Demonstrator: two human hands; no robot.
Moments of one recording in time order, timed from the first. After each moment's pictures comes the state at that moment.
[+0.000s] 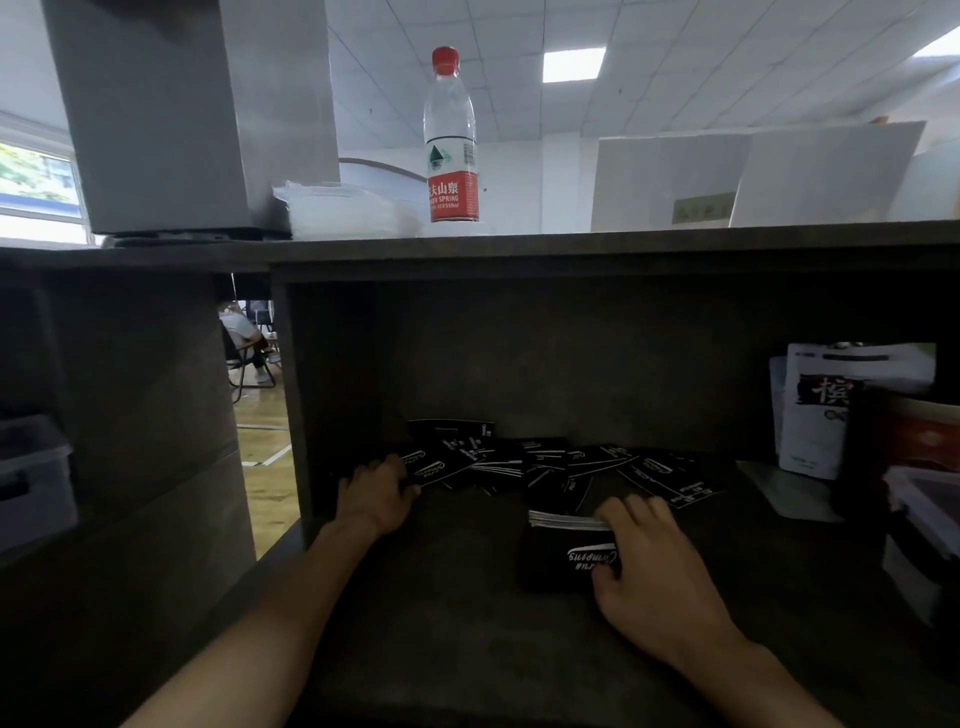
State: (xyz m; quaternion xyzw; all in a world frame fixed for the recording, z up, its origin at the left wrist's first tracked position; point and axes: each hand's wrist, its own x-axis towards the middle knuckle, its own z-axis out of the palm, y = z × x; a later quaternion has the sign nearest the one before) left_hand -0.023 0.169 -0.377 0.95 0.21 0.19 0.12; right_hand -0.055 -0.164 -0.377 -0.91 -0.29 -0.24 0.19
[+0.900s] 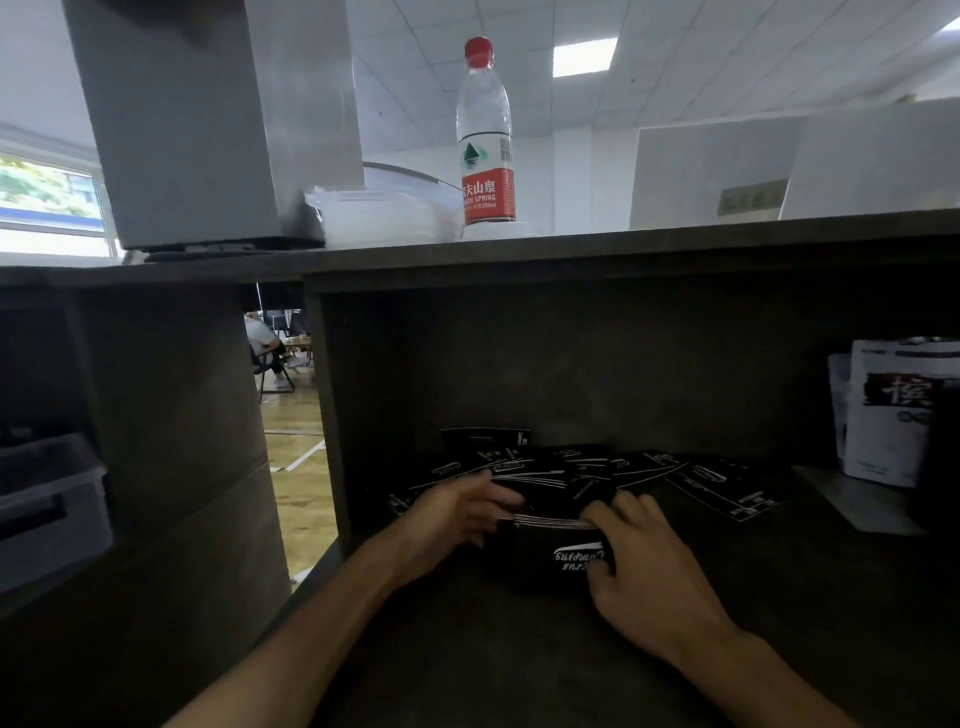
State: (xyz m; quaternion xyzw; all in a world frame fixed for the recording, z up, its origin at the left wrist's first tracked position) left_hand -0.053 0.138 -0.356 0.76 -0.02 0.01 0.65; right_hand -0.039 -0.104 -0.378 -0.89 -0.33 -0.25 0.21
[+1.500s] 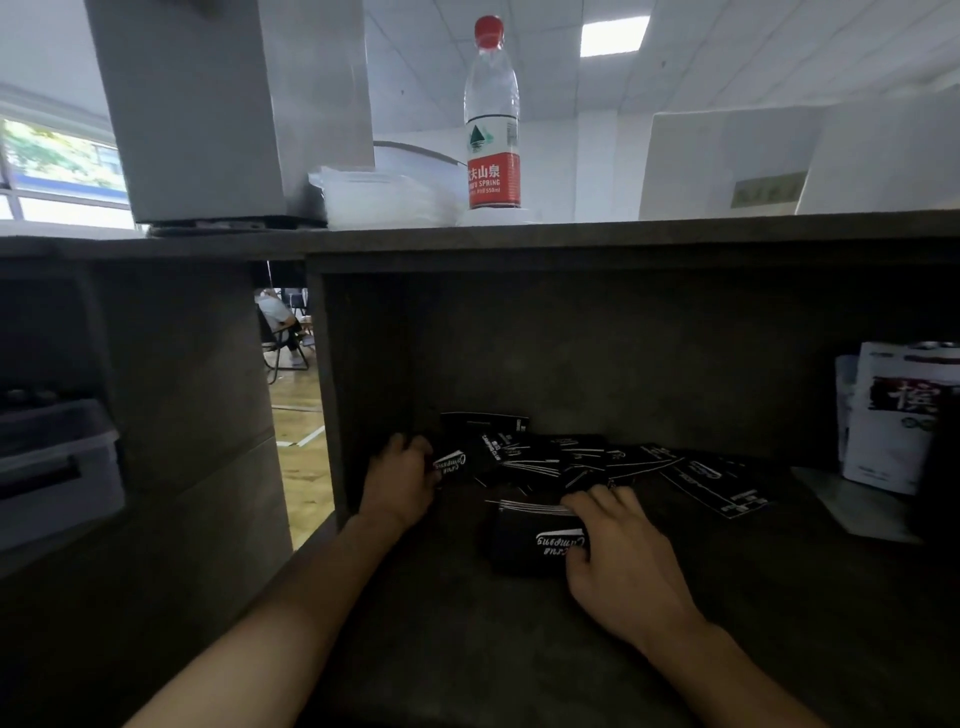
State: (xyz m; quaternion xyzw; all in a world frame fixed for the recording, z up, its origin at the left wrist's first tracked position) left_hand -0.023 0.178 -0.374 0.94 0.17 0.27 0.11; right_hand -0.040 -0.100 -0.377 -0.89 -0.33 -0.24 0.21
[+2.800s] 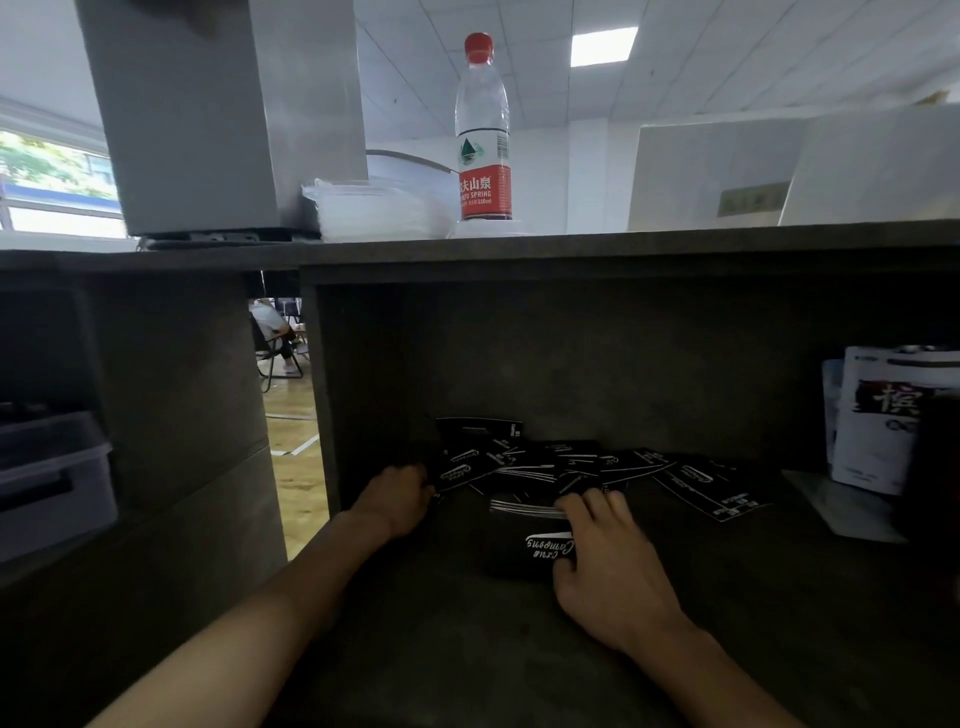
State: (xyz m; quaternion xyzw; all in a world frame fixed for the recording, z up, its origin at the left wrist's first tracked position) left_hand -0.027 0.186 -0.367 0.97 0.14 0.13 0.12; right_hand -0.038 -0.097 -0.380 -0.90 -0.32 -0.22 0.20
